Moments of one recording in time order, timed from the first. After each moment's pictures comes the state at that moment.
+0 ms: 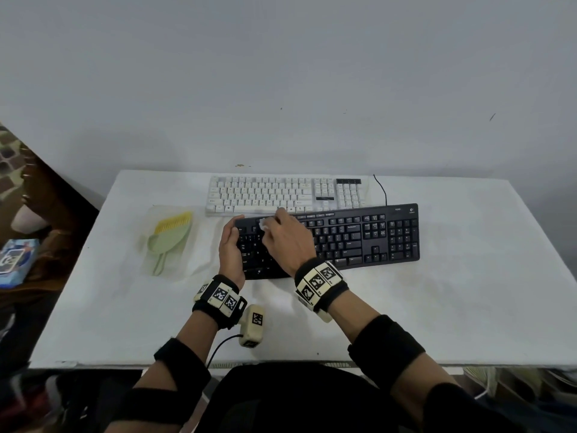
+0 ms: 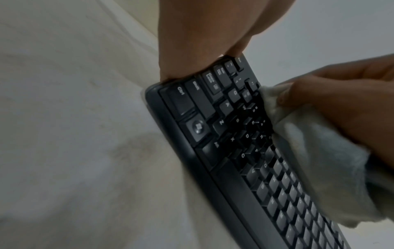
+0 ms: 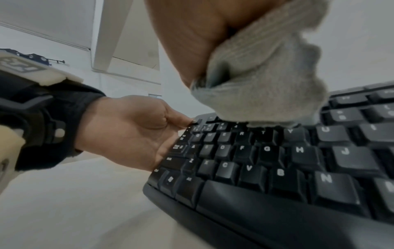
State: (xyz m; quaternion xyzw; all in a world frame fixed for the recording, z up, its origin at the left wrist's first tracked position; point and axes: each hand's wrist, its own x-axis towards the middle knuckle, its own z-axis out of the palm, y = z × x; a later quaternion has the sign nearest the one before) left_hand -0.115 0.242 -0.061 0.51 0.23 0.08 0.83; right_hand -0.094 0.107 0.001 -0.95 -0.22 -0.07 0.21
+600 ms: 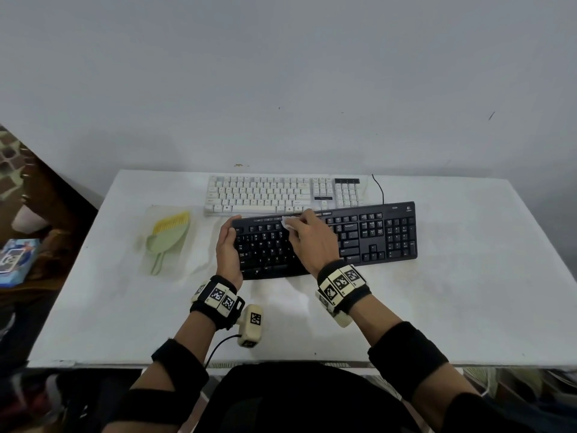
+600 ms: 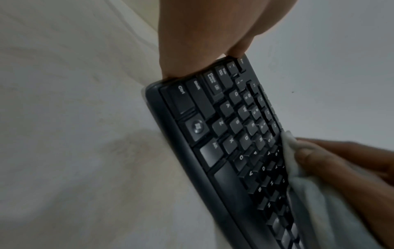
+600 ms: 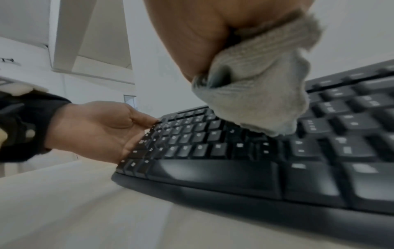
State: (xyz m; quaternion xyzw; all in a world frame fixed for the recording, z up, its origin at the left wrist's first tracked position) left_hand -0.116 0.240 -0.062 0.51 0.23 0.08 0.83; right_hand -0.087 0.056 -0.011 -0.95 -0.19 -0.11 0.24
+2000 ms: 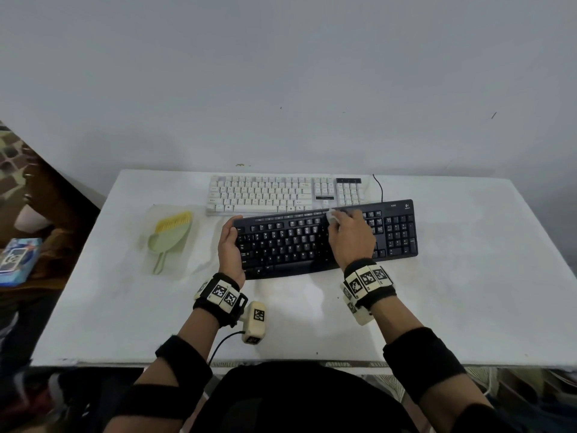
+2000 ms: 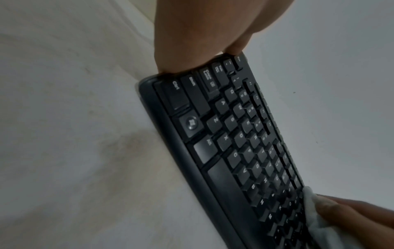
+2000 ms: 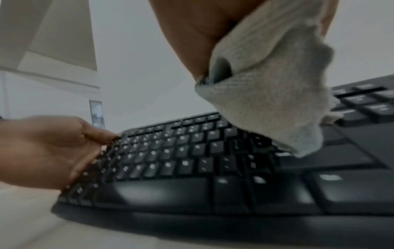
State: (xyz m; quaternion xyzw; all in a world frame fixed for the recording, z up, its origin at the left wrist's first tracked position) left_hand -0.115 0.240 -0.058 0.51 0.25 0.07 0.82; right_hand -0.081 0.005 0.002 -0.97 0.02 -0.10 0.22
